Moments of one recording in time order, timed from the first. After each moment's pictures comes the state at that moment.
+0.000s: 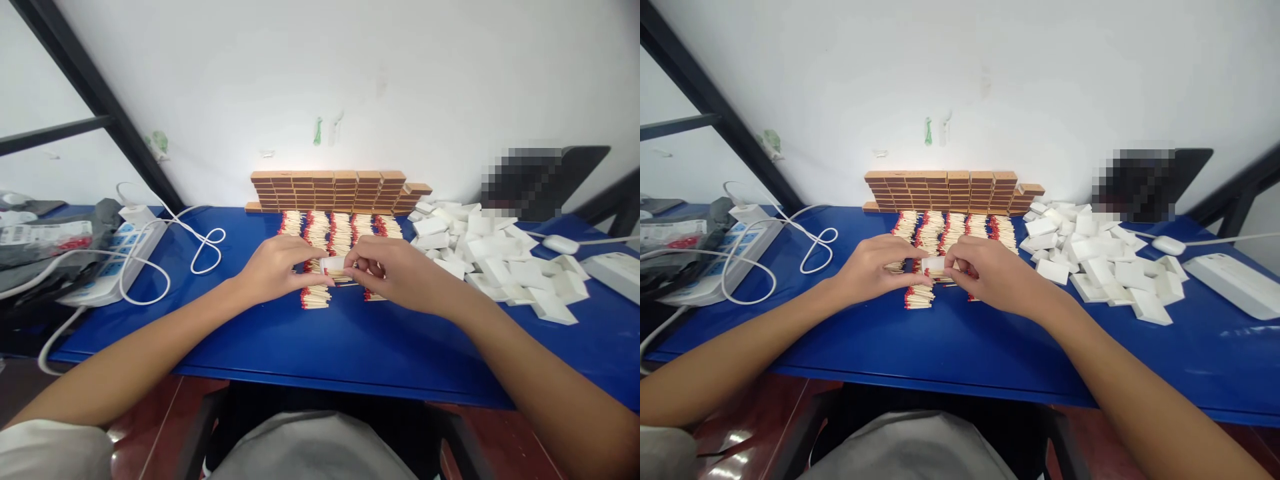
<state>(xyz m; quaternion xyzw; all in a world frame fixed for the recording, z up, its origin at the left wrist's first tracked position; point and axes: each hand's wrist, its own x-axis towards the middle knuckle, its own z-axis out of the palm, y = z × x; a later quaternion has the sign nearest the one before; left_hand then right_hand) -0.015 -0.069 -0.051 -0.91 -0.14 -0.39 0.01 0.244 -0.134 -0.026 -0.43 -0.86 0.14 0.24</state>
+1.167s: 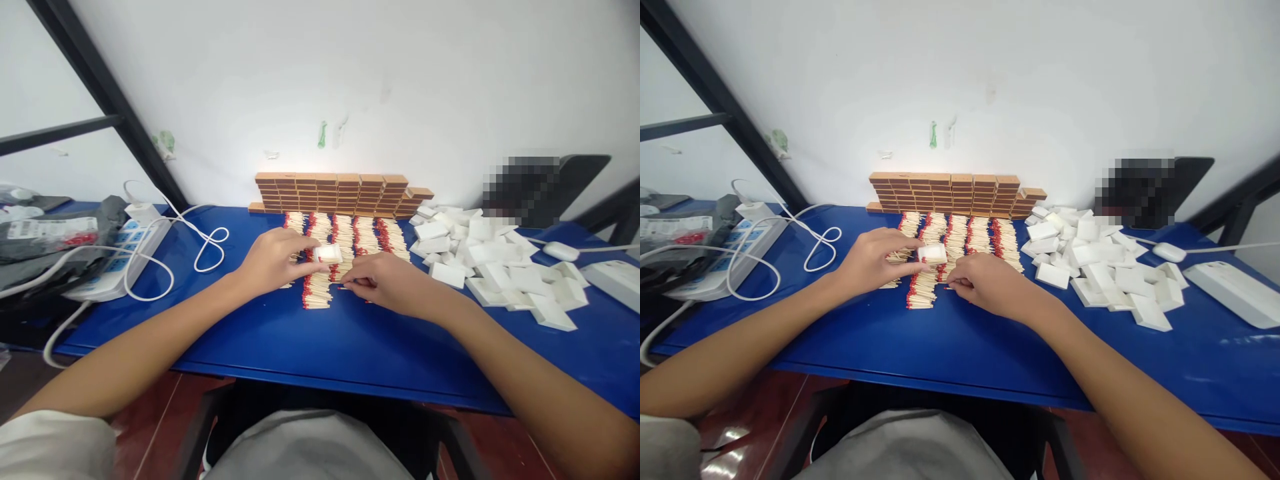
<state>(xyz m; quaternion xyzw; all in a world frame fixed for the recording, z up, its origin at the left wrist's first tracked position) -0.022 -0.059 -0.053 -0.89 -0.19 -0.40 0.08 0.240 -0.127 -0.041 -0.41 -0.89 0.16 0.15</state>
